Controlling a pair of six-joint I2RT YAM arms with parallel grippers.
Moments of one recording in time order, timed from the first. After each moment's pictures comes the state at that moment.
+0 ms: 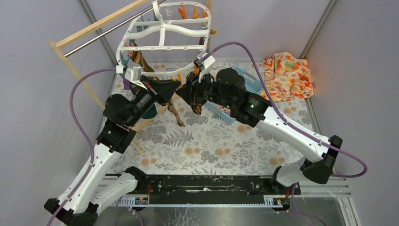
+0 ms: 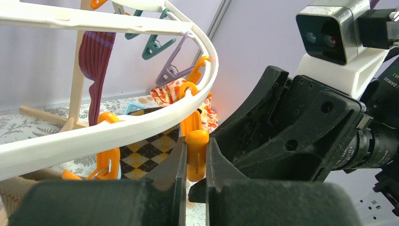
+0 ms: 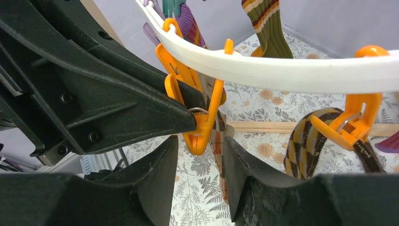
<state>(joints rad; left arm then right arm) -0.48 0.84 1.01 0.06 0.20 -0.50 0.98 1.44 1.56 -0.23 -0.03 0.23</state>
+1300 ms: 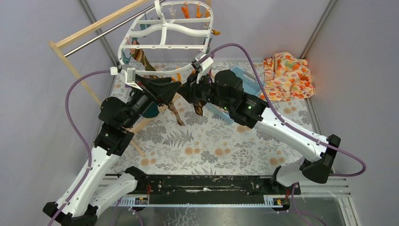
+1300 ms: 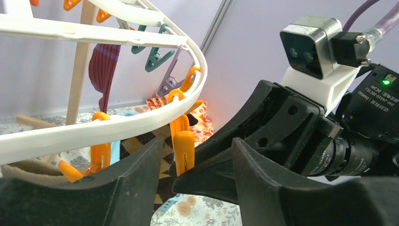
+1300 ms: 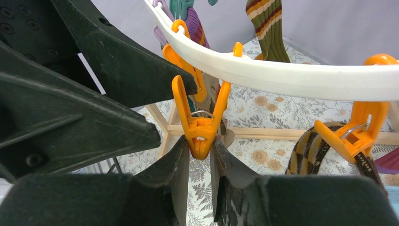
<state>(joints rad) -0.48 0.81 1.01 0.08 0.20 -0.52 0.99 1.45 1.56 -0.18 0.00 0.19</state>
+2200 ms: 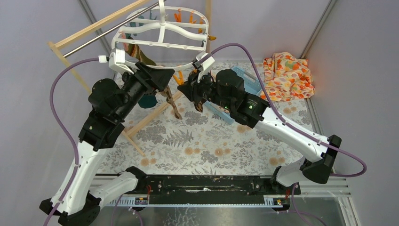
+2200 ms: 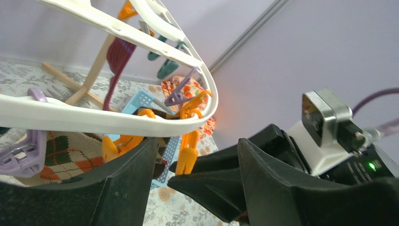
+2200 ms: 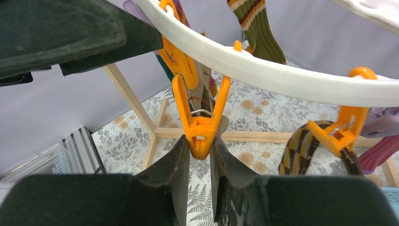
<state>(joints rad) -0.48 0.95 1.41 -0.39 0.00 -0.70 0.99 1.45 1.56 -0.18 0.03 0.14</state>
